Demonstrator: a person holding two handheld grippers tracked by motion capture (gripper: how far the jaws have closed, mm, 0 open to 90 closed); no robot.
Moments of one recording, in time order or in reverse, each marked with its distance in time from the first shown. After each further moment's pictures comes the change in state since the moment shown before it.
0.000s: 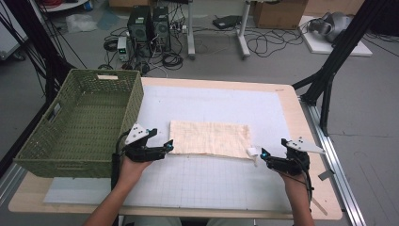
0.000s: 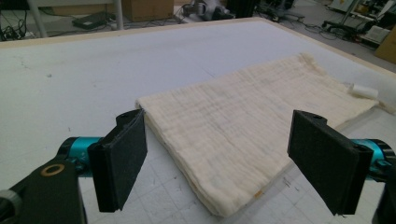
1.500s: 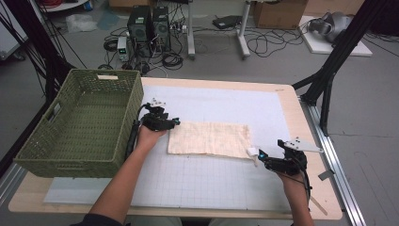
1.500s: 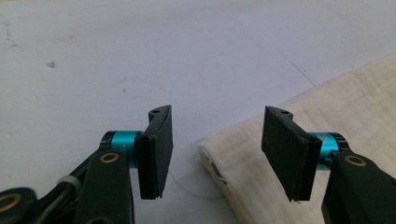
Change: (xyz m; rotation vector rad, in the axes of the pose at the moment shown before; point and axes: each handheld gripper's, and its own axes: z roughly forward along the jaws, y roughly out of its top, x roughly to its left) left arm 0.054 0.028 0.107 0.262 0.105 -0.062; right arm 0.000 -0.003 0.007 0.017 0.050 0.009
